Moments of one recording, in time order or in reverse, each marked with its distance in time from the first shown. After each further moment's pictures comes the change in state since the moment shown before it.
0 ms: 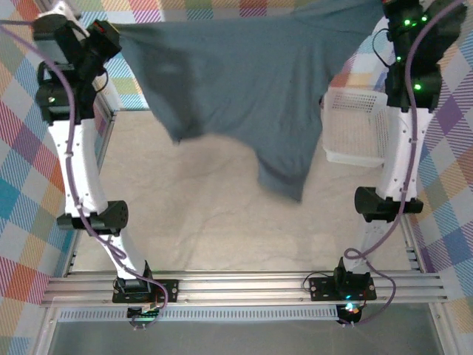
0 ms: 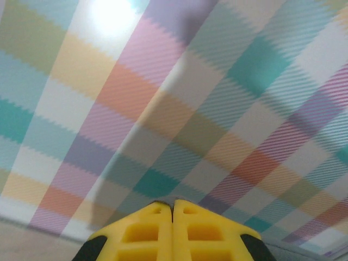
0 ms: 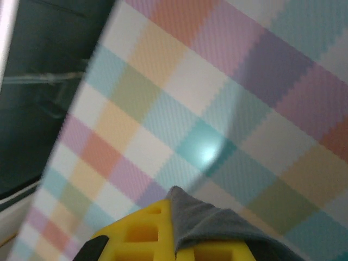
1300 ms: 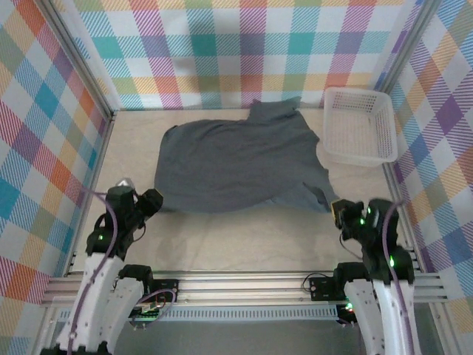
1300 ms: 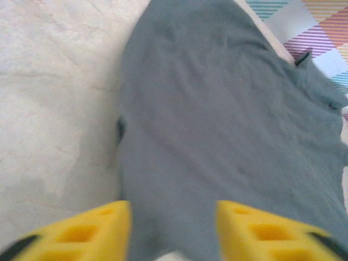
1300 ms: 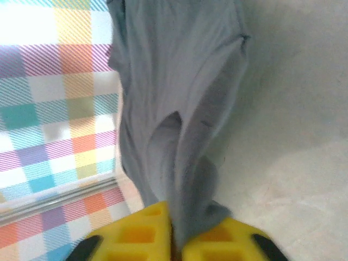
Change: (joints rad) left arm -0.129 -1.240 -2.079 0.161 -0.103 -0.140; right arm 0.070 -1.645 -2.177 -0.459 -0.141 0.345
